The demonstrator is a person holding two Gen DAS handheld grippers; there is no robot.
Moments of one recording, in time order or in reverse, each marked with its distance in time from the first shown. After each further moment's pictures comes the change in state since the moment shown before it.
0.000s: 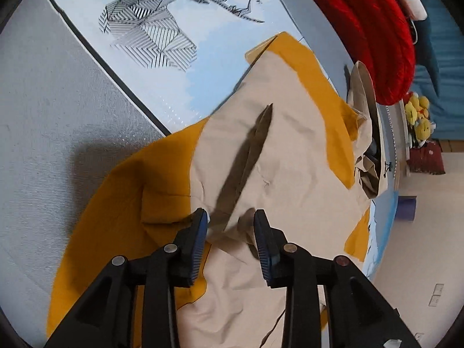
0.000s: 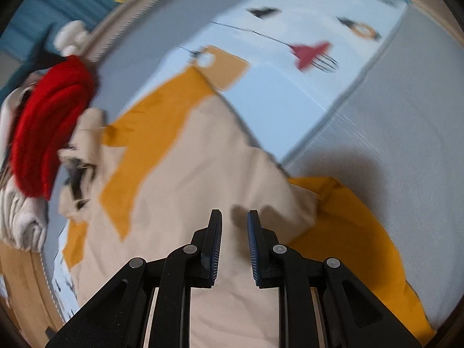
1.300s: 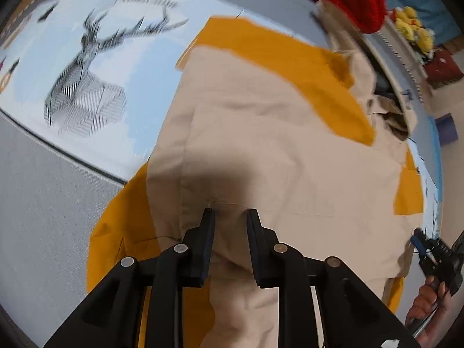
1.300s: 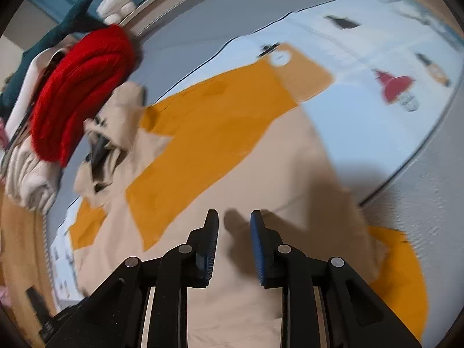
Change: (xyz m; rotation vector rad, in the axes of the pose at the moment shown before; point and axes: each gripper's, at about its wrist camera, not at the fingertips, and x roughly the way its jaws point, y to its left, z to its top) left arm 0.029 -0.056 0.006 0.393 0.004 0.257; right arm 0.045 0.039 0.015 -0.150 0.100 0.058
